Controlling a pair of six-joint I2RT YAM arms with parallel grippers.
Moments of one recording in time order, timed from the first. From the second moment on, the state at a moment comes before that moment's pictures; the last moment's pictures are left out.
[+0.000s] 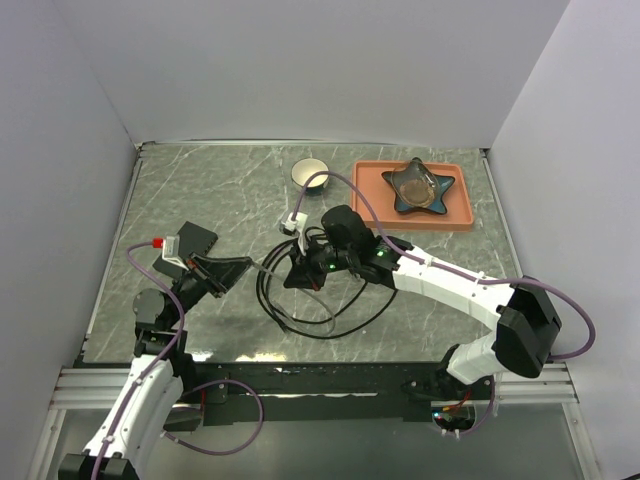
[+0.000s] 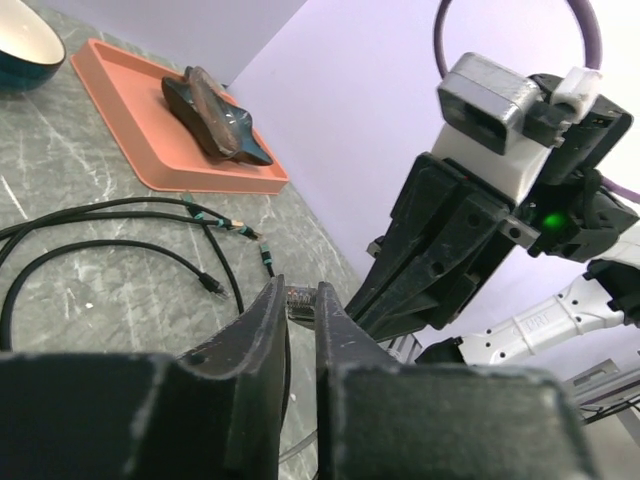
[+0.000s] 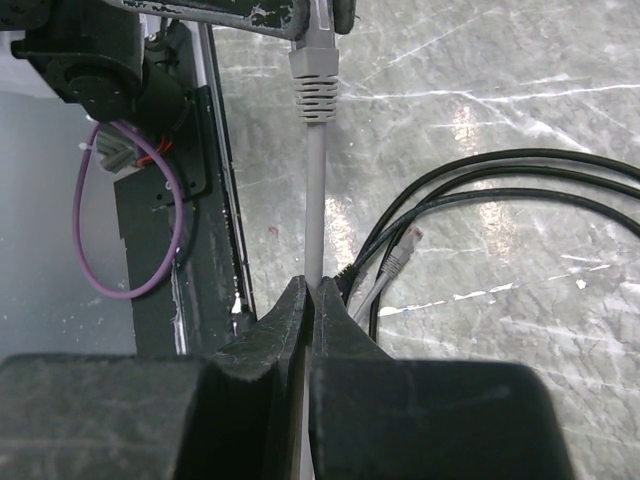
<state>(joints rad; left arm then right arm) -0.09 0.49 0.10 0.67 0.68 -1.02 0.90 1.43 1.09 -0.21 -0.54 0.03</state>
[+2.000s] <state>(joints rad) -0.26 0.36 0.07 0.78 0.75 -0.93 0.91 1.46 1.15 -0.03 -0.75 0.19</state>
